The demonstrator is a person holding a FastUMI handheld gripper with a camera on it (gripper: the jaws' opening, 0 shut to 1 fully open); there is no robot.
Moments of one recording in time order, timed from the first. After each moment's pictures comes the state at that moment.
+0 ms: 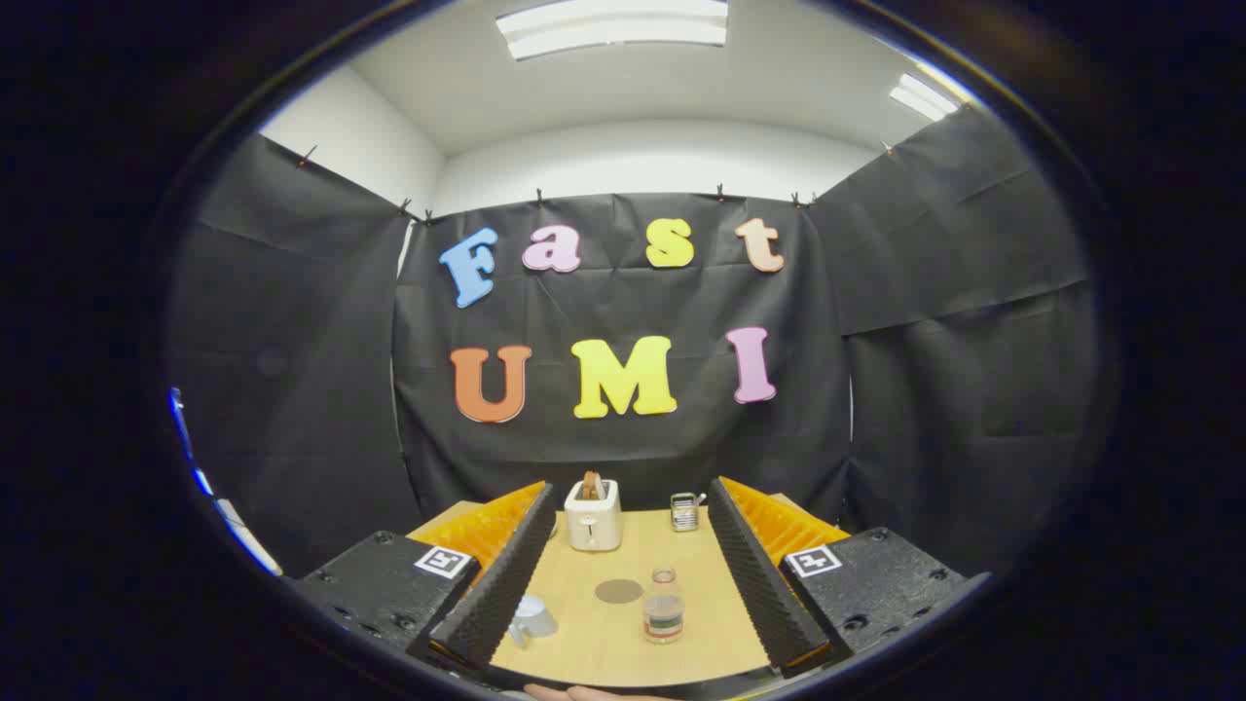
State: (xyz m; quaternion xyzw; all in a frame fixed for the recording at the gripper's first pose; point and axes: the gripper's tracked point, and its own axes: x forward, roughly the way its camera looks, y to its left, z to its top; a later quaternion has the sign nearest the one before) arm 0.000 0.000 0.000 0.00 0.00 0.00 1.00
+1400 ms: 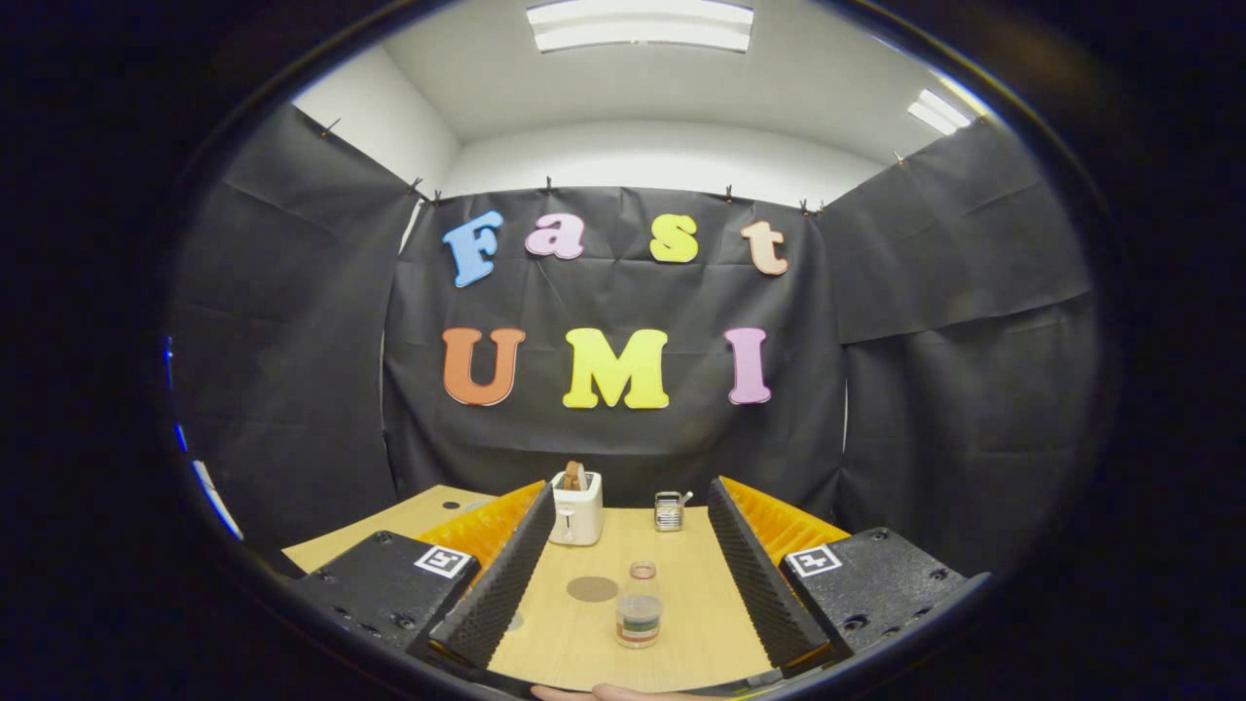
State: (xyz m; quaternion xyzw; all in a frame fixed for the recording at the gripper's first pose) arm 0.030 -0.010 -0.051 -0.04 -0.01 -0.01 1.00
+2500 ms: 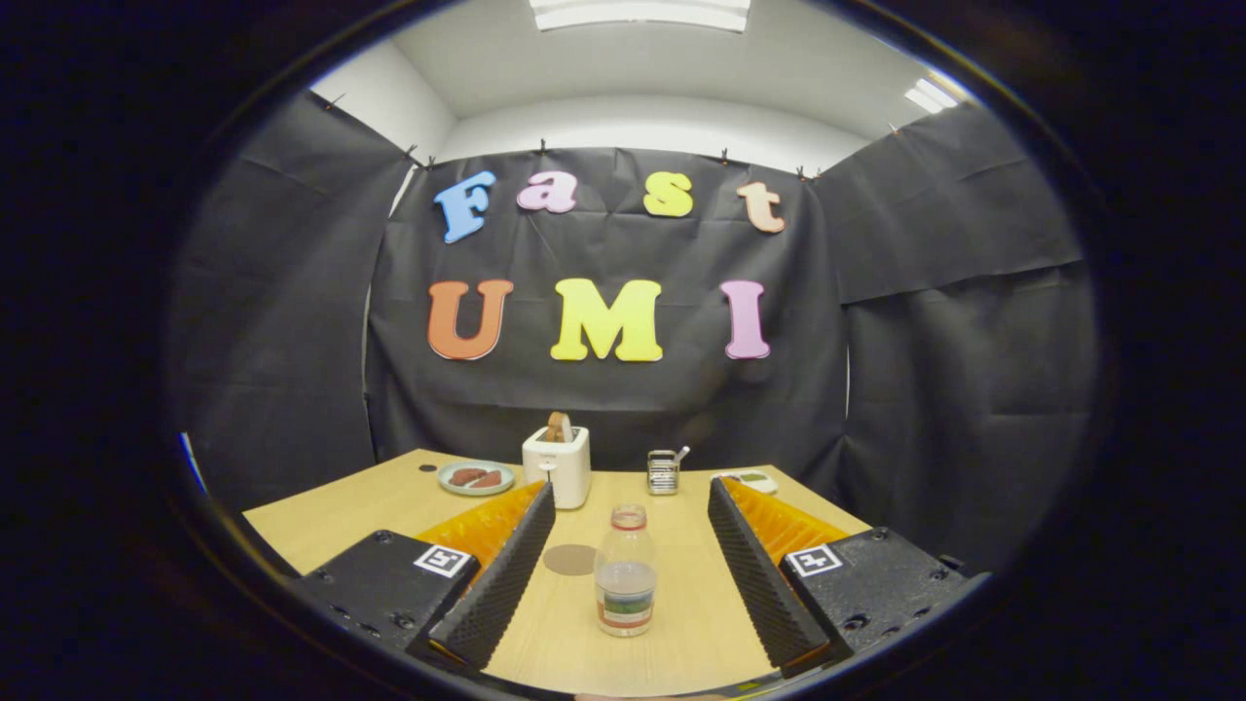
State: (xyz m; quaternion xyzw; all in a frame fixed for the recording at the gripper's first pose) arm 0.083 -0.037 -0.171 -0.04 0.02 -0.02 1.00
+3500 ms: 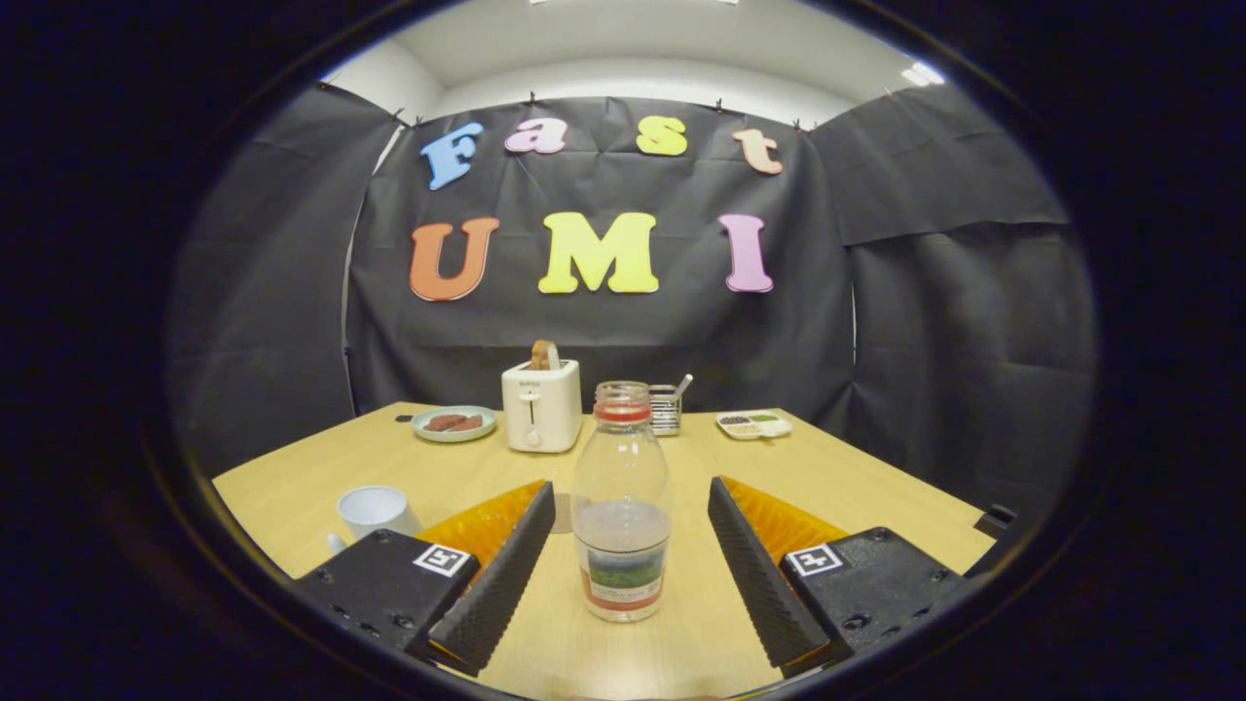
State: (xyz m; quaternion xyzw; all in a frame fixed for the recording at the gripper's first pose) arm 0.141 -0.054 -0.291 -0.03 0.08 -0.03 1.00
